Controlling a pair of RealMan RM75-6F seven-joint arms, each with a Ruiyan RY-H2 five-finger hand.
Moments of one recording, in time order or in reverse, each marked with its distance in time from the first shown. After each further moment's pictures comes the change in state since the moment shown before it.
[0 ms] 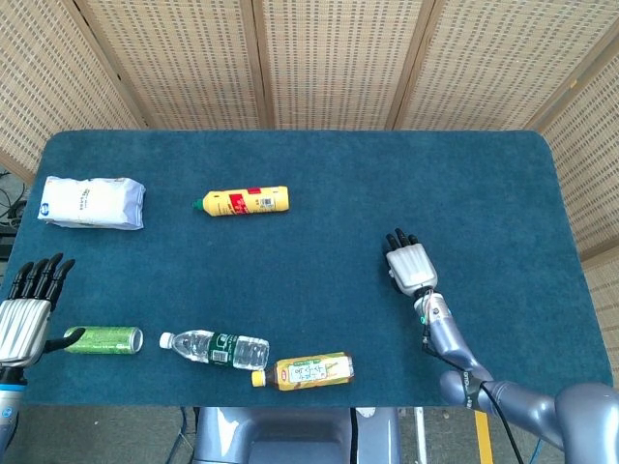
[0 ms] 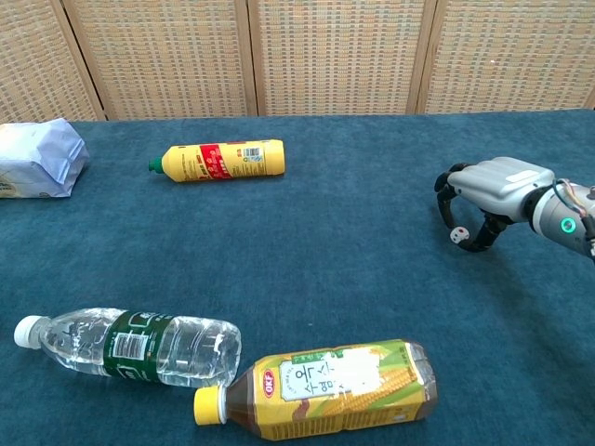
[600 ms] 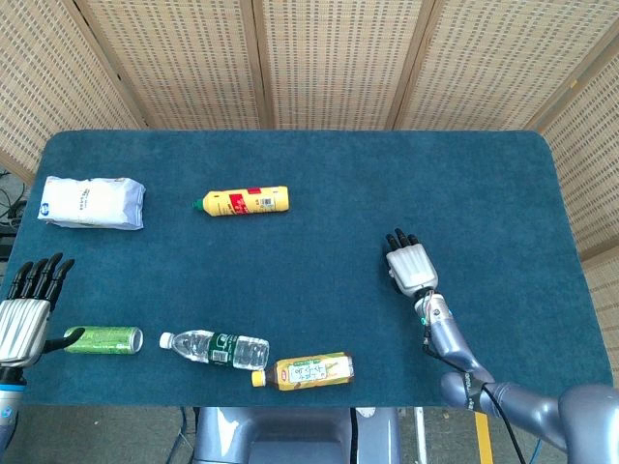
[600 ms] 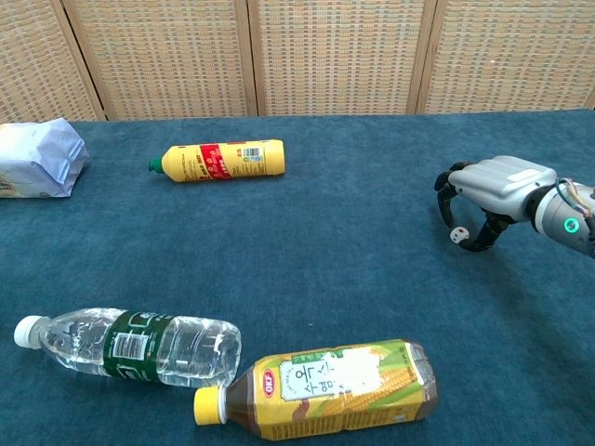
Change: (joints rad) left arm 0.001 0.001 0.000 -0.002 0.003 0.001 0.002; right arm -0.009 0.009 0.003 -0.020 -0.010 0.005 -0.004
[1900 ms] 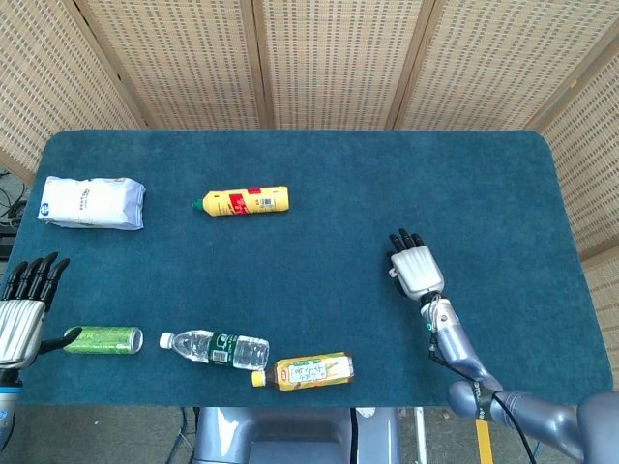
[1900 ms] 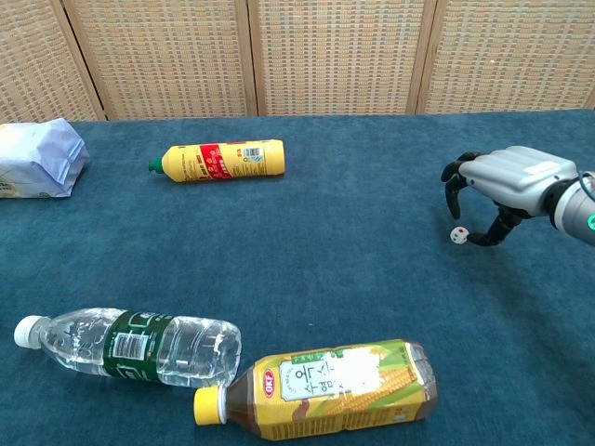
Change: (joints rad) left arm 0.011 0.008 -0.003 -0.004 0.011 0.022 -0.015; right arm -0.052 0.052 0.016 -0.096 -0.052 0.051 -0.011
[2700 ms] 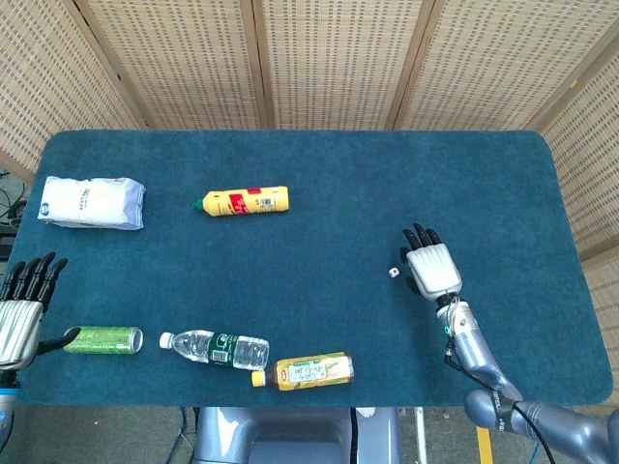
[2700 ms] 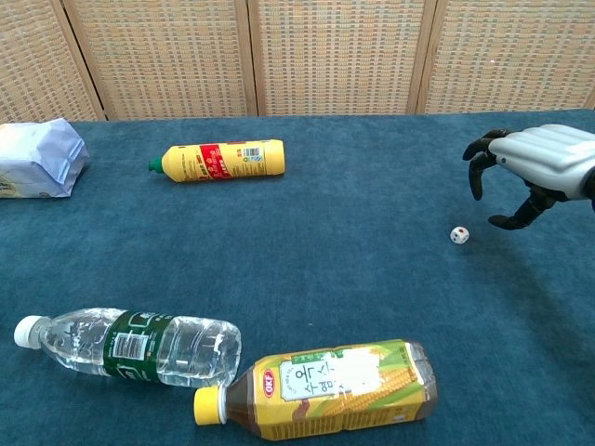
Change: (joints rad) left arm 0.006 0.004 -0.001 -0.004 0.005 0.010 -0.005; right arm -0.068 0.080 0.014 -0.083 -0.084 0.059 0.056
